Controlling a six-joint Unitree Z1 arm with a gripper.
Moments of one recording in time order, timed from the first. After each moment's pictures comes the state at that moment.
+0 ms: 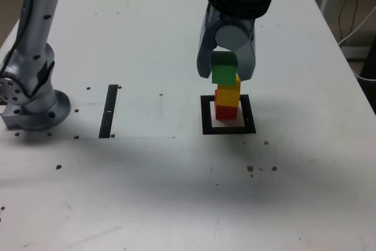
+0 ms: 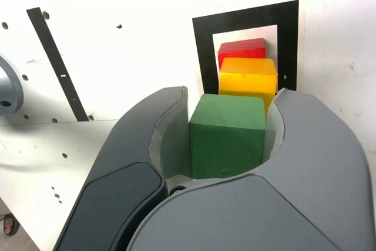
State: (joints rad) arm -0.15 2.07 -1.88 1.58 0.11 -0.02
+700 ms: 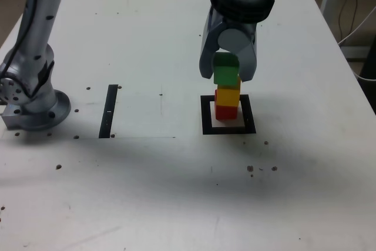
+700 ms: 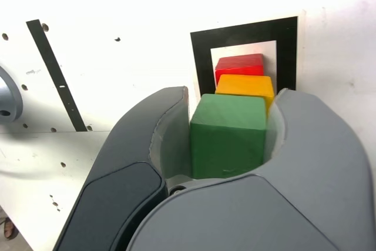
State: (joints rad) arm -0.13 2.09 -1.87 1.56 0.13 -0.01
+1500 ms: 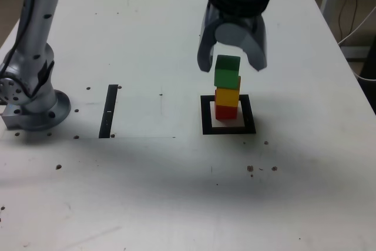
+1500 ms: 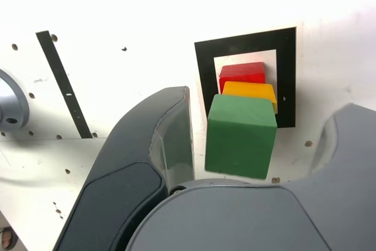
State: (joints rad) arm -0.13 2.05 -1.86 1.57 0.17 -0.01
